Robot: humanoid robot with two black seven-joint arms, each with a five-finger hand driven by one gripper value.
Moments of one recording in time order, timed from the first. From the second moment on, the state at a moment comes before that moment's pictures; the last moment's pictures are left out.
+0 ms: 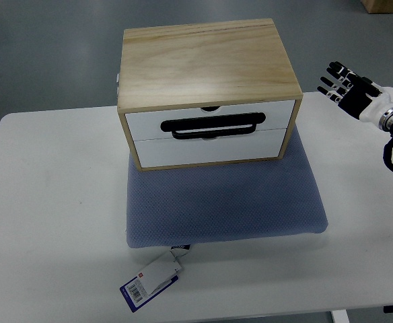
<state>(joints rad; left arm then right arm) -0.02 0.00 -0.08 -0.16 0.00 -0.02 0.08 0.87 -0.38 0.54 0.39 0.44 0.44 -0.03</state>
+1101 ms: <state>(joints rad) -0.02 0.00 -0.08 -0.16 0.00 -0.02 0.08 0.95 -0.56 0.53 0.40 0.35 0.60 -0.03</state>
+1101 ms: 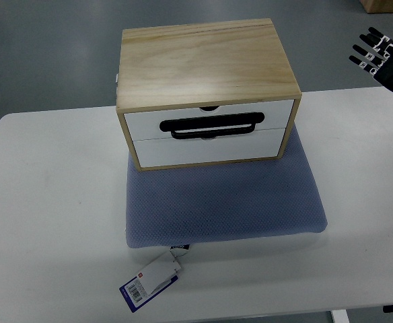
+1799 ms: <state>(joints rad) -0.02 0.00 -0.08 -0.17 0.00 -0.02 0.08 1.10 -0.95 0.55 1.23 -0.44 0.61 0.04</state>
